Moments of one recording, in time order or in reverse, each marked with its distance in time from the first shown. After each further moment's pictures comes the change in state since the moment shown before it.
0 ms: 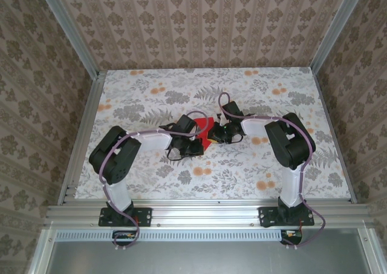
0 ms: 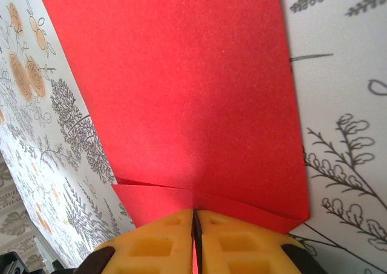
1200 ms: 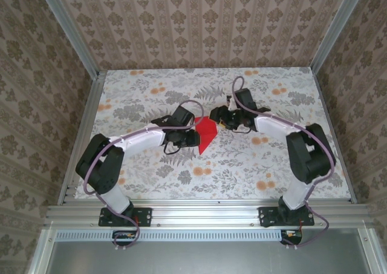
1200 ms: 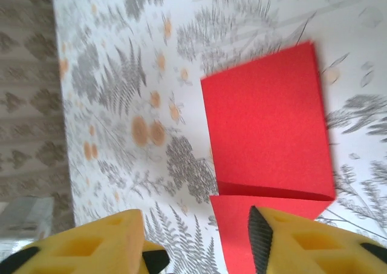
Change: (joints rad) left arm 0.004 -0.144 0.101 -0.193 -0.263 0.050; right arm -0.075 -0.256 -0.022 0.052 0.053 0.031
